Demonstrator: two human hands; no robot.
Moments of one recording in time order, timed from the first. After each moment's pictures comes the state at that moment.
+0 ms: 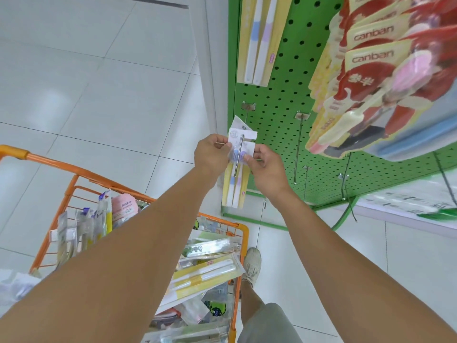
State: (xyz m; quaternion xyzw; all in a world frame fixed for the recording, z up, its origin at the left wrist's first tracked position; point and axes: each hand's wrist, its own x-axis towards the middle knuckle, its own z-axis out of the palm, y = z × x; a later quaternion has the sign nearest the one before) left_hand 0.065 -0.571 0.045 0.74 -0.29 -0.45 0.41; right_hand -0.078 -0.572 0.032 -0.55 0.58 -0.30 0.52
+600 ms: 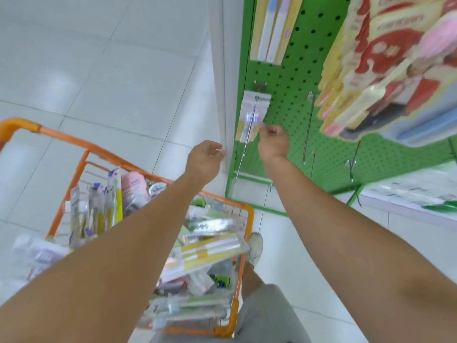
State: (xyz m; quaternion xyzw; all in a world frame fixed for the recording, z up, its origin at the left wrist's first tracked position) left_hand 0.090 -0.505 0.031 0.76 -0.32 -0.46 0.32; right_hand -0.056 -0.593 0.013 -0.39 0.71 -0.33 0.48
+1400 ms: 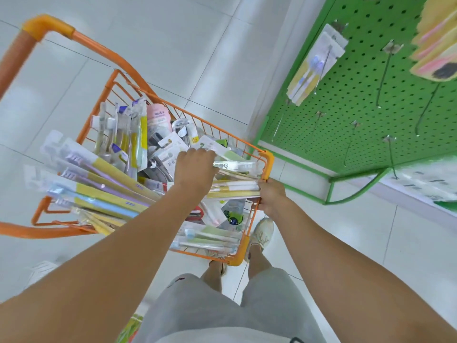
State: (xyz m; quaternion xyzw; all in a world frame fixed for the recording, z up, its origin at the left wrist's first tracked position) left_hand 0.165 -0.309 0.001 0.78 -0.60 -0.14 -0.06; right_hand -0.027 -0.357 -0.086 -0.24 0.74 -0.10 0.63
